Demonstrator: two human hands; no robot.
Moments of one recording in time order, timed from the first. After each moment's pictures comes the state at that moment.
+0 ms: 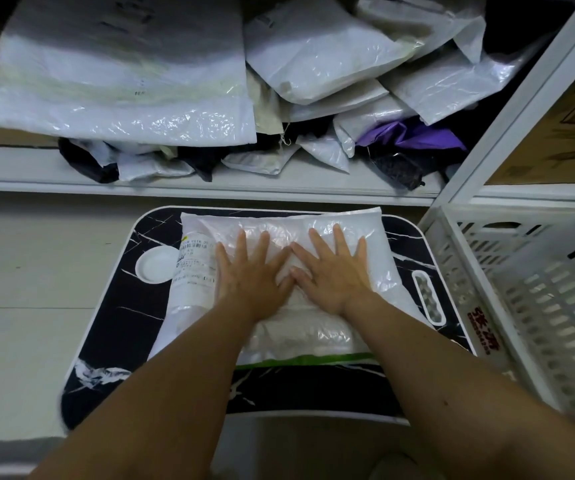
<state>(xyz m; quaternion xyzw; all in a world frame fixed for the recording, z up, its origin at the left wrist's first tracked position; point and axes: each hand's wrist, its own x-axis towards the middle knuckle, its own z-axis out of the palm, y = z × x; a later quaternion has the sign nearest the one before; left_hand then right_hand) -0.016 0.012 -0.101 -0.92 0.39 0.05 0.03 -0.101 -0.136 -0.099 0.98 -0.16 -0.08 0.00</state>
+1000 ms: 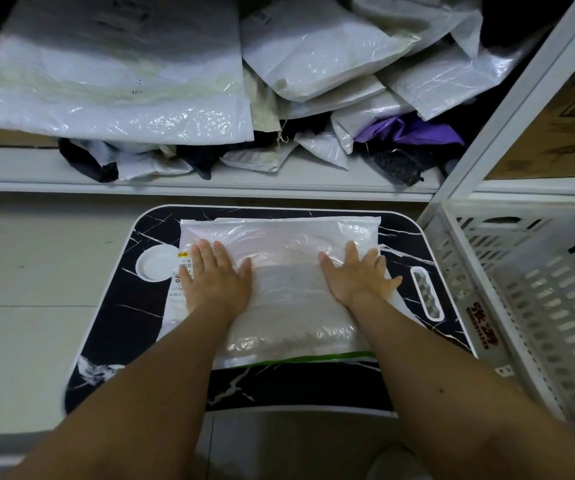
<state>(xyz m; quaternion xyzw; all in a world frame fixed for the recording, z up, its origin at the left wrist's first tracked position) -0.005 0.043 -0.115 -0.98 0.16 0.13 -0.08 -0.111 -0.149 -0.106 0.86 -0.47 -0.13 -0.15</state>
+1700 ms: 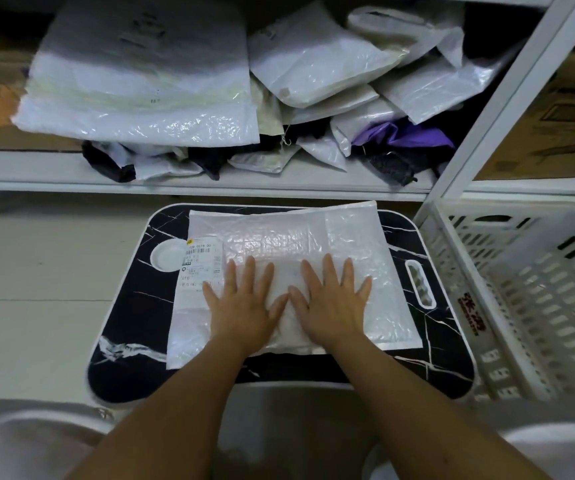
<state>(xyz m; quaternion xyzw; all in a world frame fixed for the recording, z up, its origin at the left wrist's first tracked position) -0.077 0.066 -0.115 -0.94 0.32 0.08 -0.01 -0.160 -0.073 -0.112 0.96 -0.28 -0.03 -0.05</state>
